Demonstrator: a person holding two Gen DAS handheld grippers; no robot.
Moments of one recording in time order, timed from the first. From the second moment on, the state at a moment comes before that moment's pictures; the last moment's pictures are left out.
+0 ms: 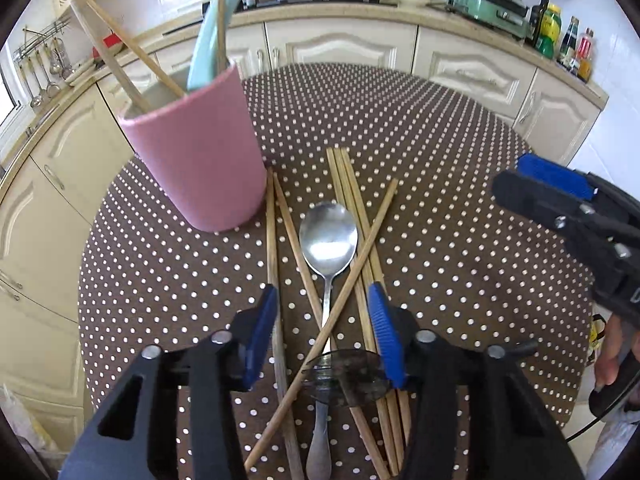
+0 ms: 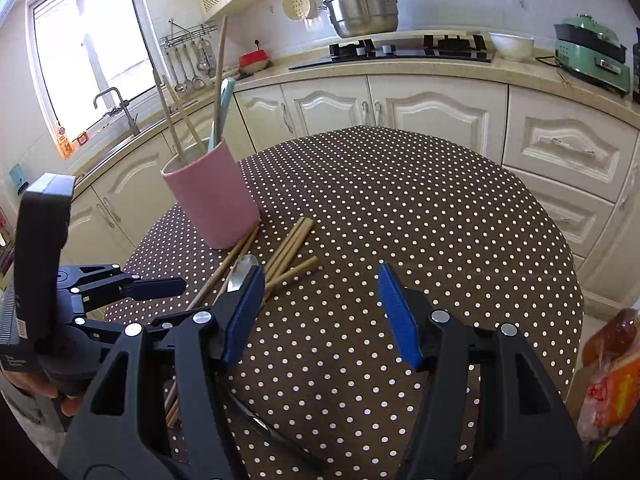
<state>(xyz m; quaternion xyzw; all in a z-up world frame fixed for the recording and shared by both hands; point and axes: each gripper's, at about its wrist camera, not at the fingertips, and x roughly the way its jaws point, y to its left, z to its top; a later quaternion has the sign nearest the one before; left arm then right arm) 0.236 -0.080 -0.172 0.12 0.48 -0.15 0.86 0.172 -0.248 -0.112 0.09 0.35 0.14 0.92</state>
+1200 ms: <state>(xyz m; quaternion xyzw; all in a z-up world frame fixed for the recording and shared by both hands) 0.168 -0.005 -0.113 -0.02 0.39 -0.10 0.92 0.164 -0.158 -0.155 -0.15 0.51 0.28 0.80</state>
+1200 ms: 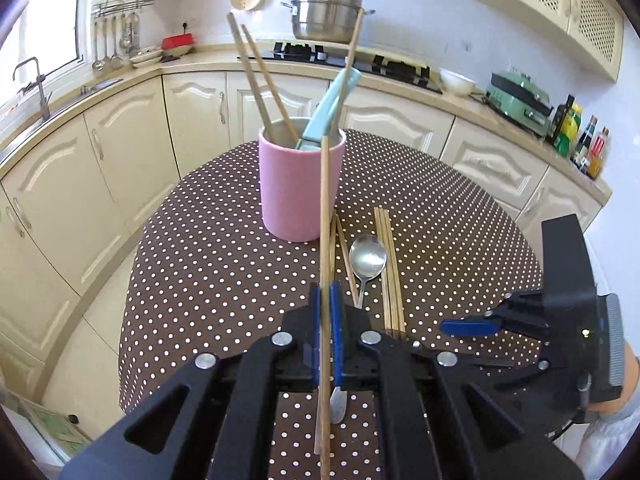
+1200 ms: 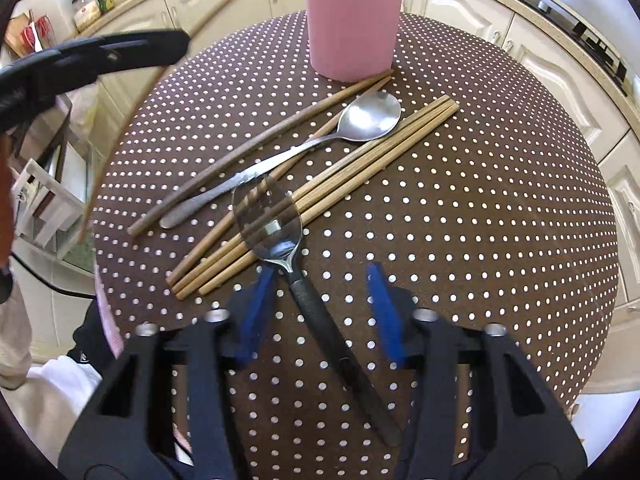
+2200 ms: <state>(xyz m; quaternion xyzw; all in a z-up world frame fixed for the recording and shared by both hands) 0.223 -0.009 -0.042 -0.09 0.17 -0.15 0.97 0.233 -0.170 -0.004 0.10 0.19 0.27 0.94</state>
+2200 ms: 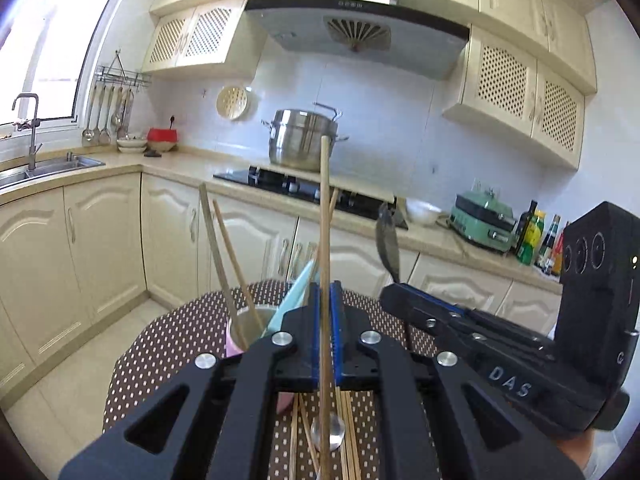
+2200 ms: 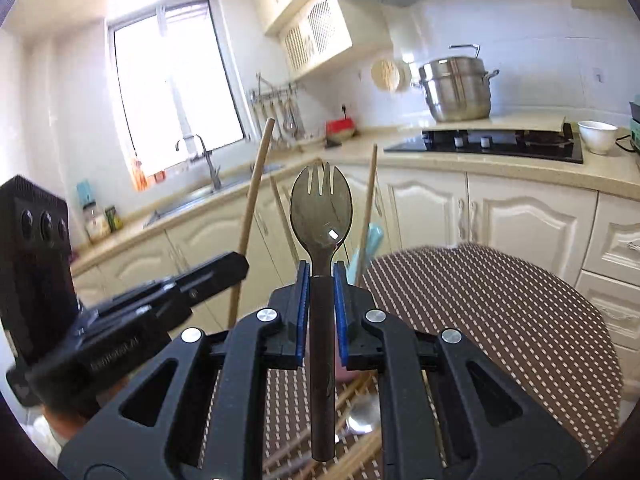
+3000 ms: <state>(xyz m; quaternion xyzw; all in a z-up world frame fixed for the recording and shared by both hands) 0.312 0.025 -0.070 -0.17 0.04 -0.08 0.98 0.311 -0.129 -0.040 0.14 0.13 0.27 0.94</state>
